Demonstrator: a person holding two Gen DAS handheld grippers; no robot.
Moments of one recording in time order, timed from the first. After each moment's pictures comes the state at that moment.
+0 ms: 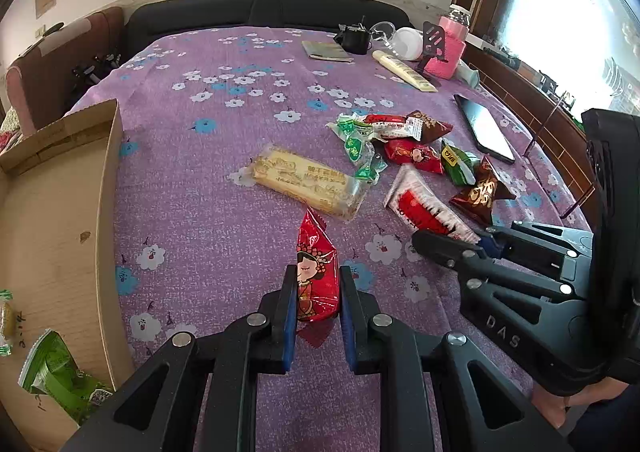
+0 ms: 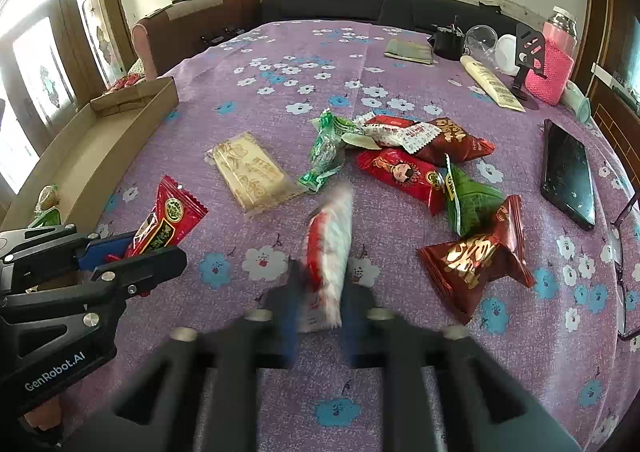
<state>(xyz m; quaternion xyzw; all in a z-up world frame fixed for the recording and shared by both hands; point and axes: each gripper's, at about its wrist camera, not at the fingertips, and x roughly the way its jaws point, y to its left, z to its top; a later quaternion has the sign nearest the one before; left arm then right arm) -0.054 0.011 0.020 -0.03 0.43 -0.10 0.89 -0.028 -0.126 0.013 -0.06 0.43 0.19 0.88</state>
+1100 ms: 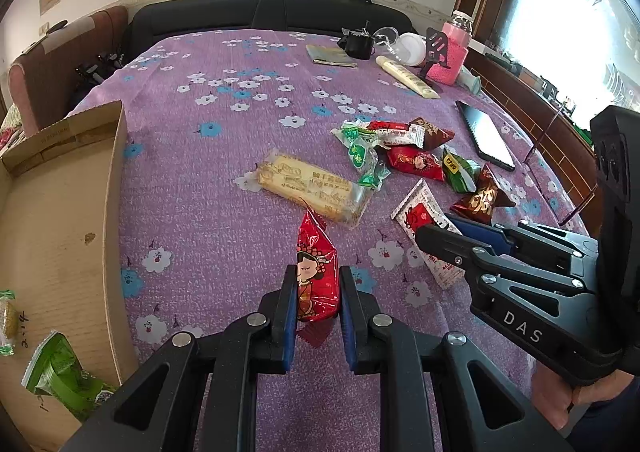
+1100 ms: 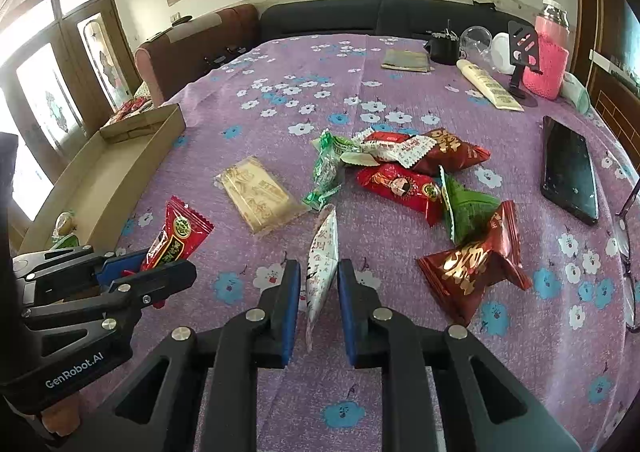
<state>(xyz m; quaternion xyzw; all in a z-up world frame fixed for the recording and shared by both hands) -0.053 0.013 0.022 -0.04 0.43 -0.10 0.90 -0.029 -0.133 0.024 -0.02 0.42 0.20 0.88</state>
